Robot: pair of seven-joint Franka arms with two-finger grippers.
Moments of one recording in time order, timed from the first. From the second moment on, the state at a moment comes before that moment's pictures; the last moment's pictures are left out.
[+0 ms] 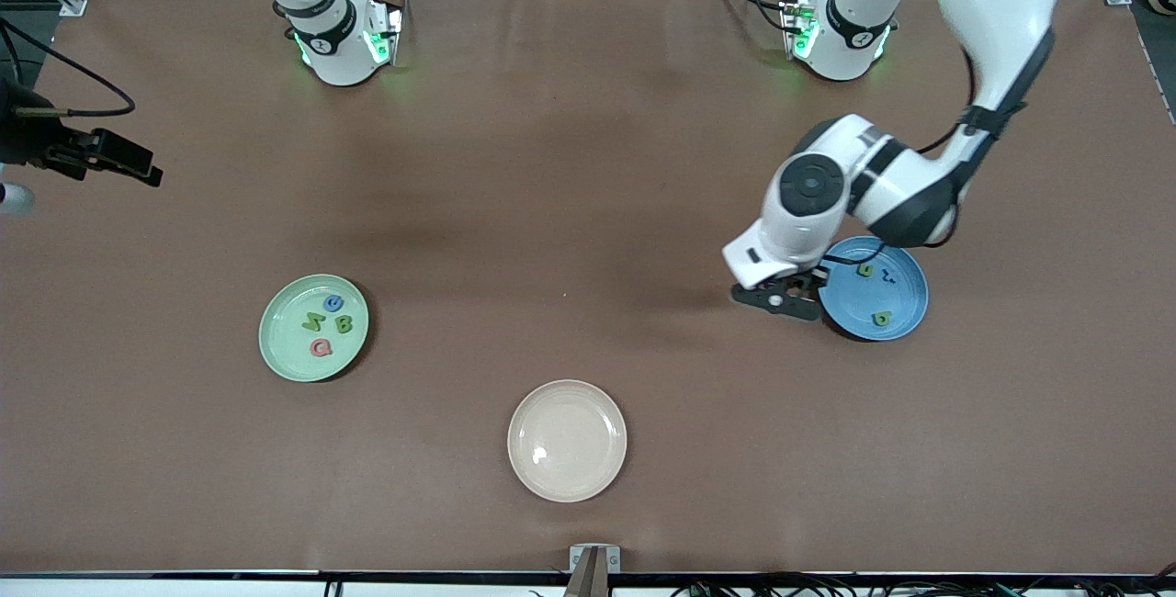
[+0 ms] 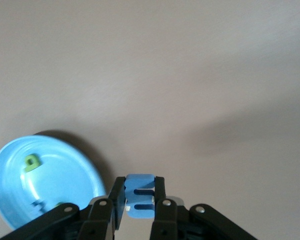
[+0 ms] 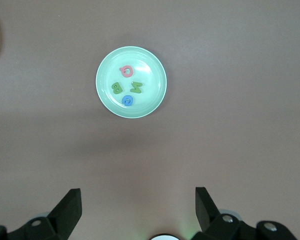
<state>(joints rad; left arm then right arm) 0.37 0.50 -0.84 -1.92 0.58 2.09 -0.44 0.03 -0.03 -0.07 -1.61 0.02 1.49 0.07</state>
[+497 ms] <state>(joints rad) 0.59 0.50 -0.89 -2.06 0.67 2.19 -0.38 0.03 -0.05 -0.05 -1.62 -0.01 1.50 0.07</state>
